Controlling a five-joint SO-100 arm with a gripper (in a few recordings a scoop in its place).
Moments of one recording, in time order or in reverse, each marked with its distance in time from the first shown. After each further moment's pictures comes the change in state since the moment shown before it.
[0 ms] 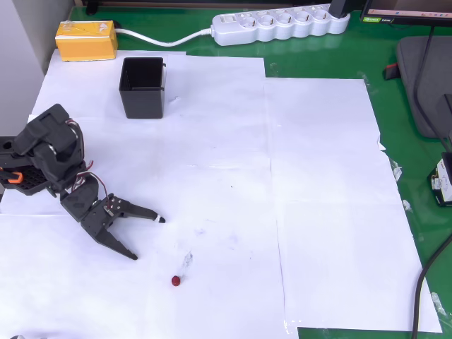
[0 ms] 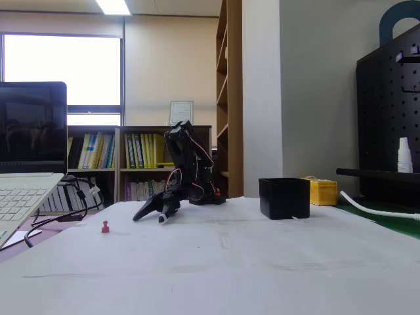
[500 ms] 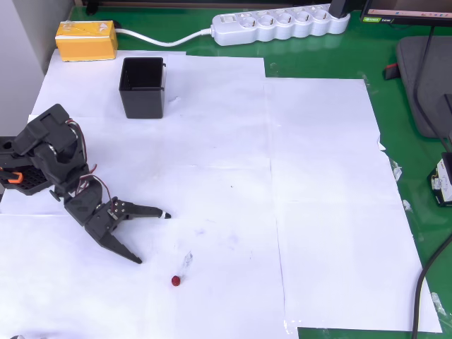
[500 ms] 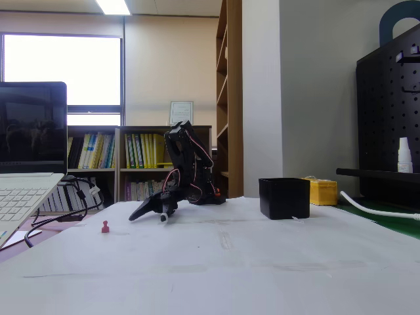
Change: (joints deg) arm 0.0 0.2 4.7 2.4 -0.4
